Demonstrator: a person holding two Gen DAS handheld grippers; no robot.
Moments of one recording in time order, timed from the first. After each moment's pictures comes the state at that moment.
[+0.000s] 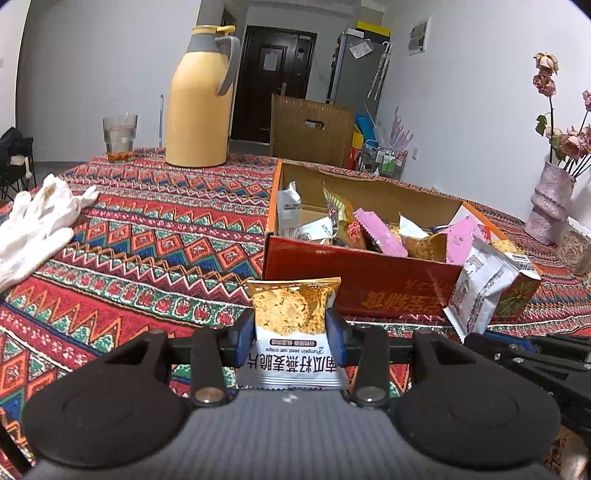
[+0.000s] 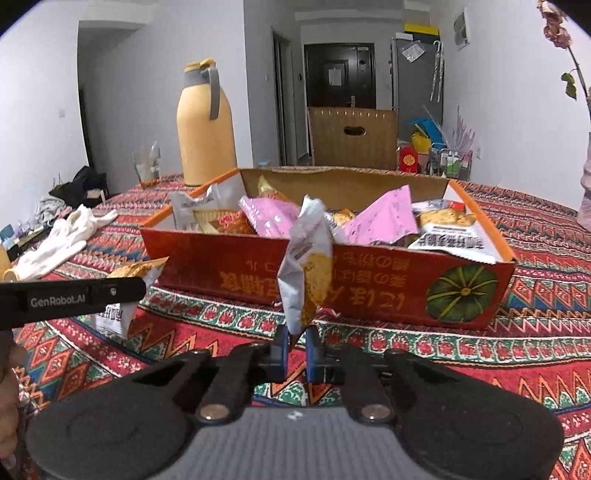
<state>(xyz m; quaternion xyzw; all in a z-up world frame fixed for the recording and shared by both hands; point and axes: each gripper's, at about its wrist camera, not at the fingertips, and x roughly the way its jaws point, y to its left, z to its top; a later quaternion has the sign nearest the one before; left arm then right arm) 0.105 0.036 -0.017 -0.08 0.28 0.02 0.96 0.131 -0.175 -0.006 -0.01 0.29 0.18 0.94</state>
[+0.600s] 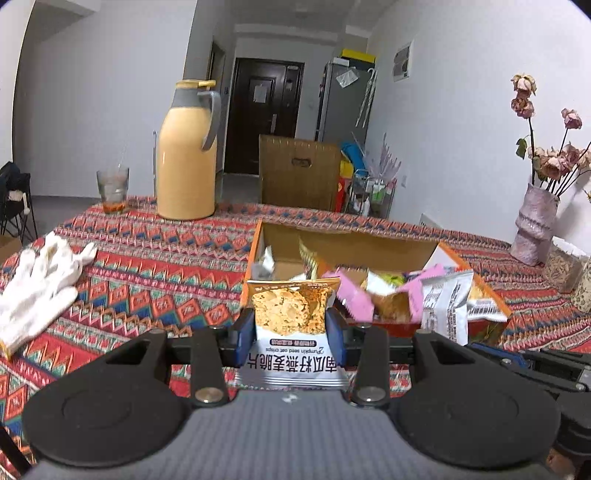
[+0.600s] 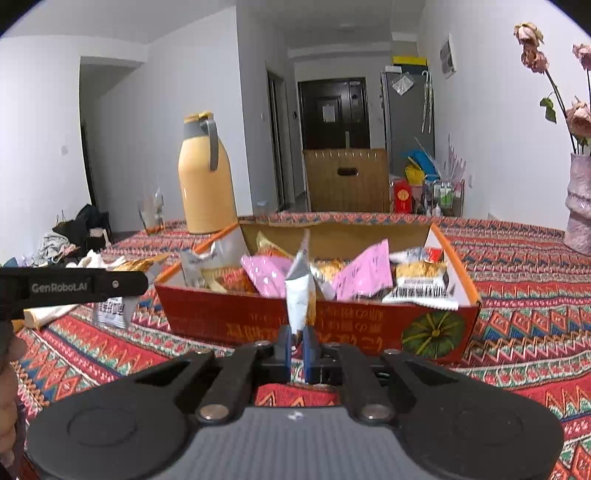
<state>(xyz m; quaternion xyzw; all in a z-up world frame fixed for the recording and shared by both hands) 0.099 0.017 0.038 -0.06 0.23 0.01 0.97 0.113 -0.195 0.030 0.01 0.23 0.18 0.96</state>
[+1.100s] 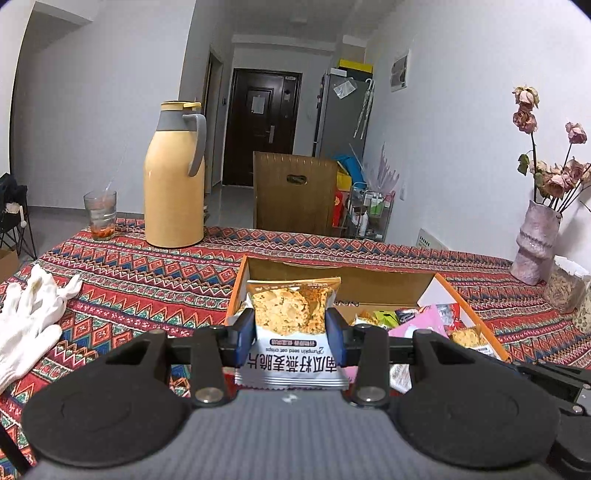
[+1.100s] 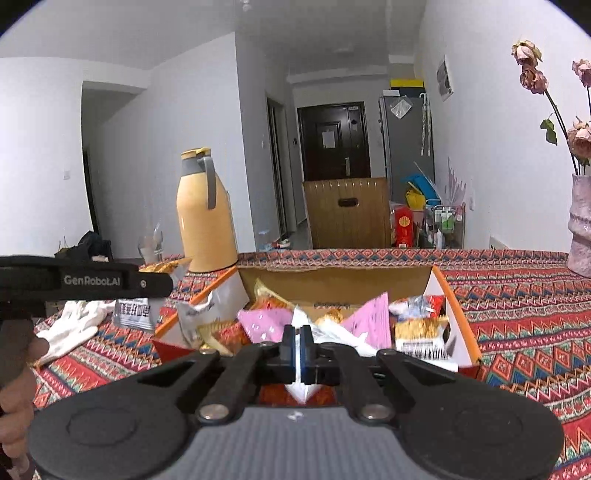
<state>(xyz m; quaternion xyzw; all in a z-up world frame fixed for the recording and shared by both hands) 0.136 0.002 0.063 -0.06 0.21 0.01 0.98 0.141 -0.196 0.053 0.03 0.19 0.18 0.96</state>
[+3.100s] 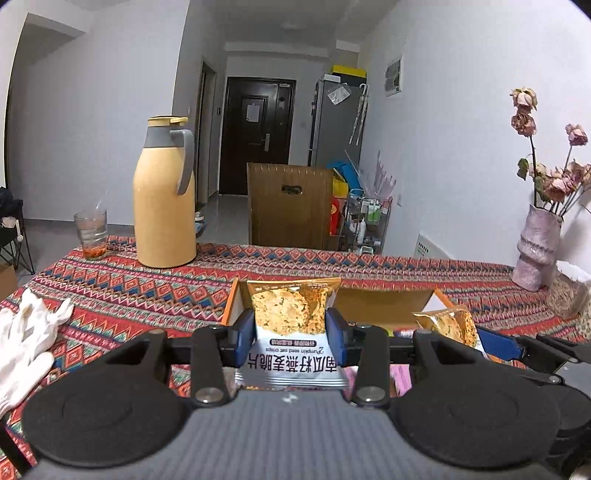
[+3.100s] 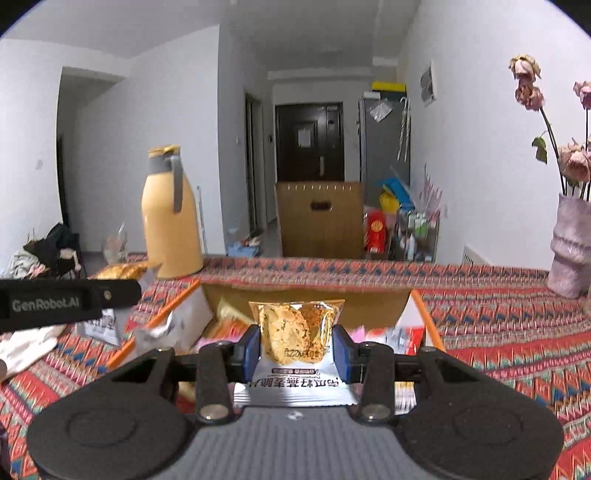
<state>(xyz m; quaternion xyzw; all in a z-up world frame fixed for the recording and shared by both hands) 0.163 -0.008 0.077 -0.05 0.20 0.01 0.98 0.191 -0.185 0.073 0.00 0.19 0.12 0.97</state>
